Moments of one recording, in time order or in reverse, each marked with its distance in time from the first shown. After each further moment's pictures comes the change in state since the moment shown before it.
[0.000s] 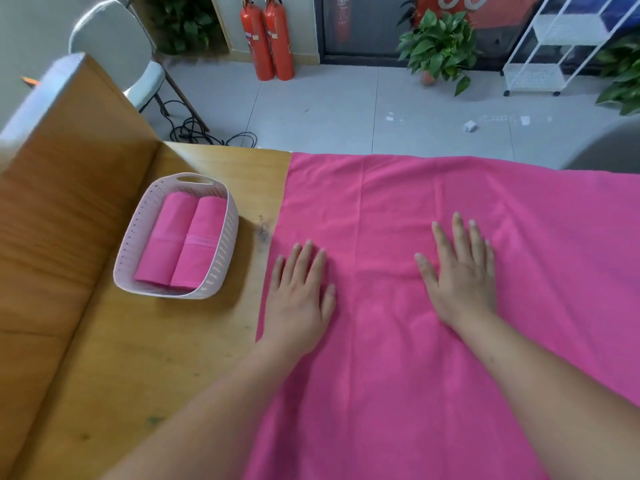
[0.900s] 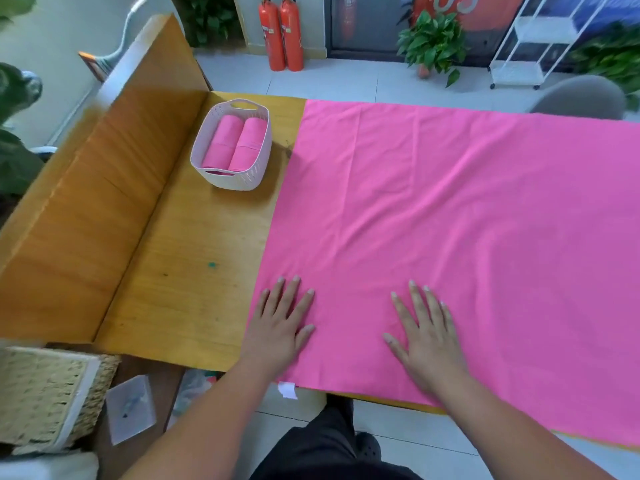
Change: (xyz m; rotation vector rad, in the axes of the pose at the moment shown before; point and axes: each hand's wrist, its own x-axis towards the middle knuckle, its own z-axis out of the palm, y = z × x) left_hand -0.323 -0.018 -0.015 0.173 -0.198 0.122; right_hand -0.365 -0.003 0.023 -0.146 -0.235 -0.221
